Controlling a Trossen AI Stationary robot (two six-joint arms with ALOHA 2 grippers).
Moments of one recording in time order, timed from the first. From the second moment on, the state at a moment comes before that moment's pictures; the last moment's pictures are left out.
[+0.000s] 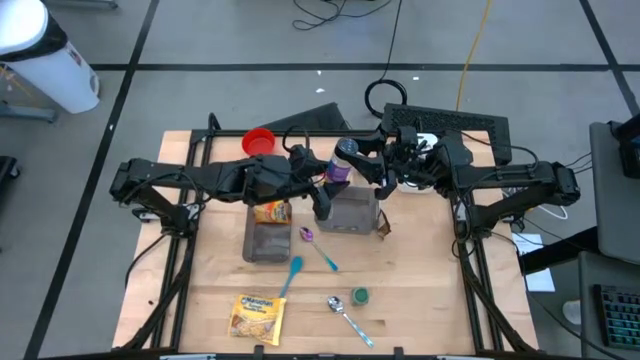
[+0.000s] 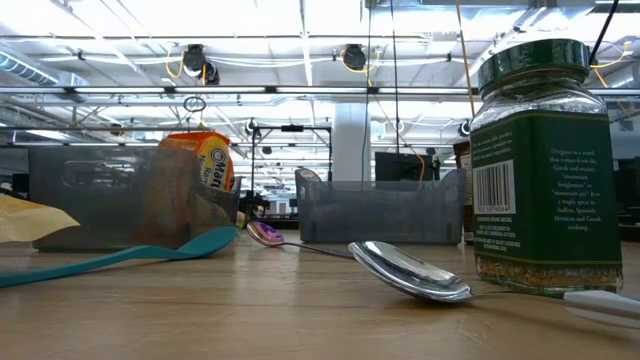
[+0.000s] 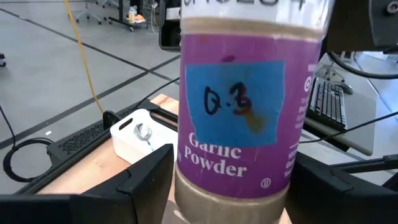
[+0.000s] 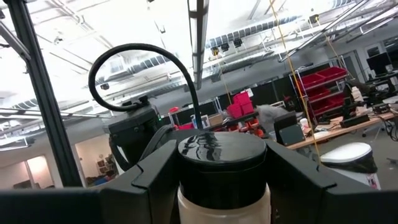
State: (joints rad) left arm -0.09 1.56 1.59 -0.27 -0.42 -0.34; right arm -0.02 1.24 1.09 0.60 0.08 0.33
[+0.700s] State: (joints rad) left arm -0.08 1.57 1.59 -0.29 -0.41 -0.31; right arm -0.02 1.24 1.09 0.57 0.08 0.36
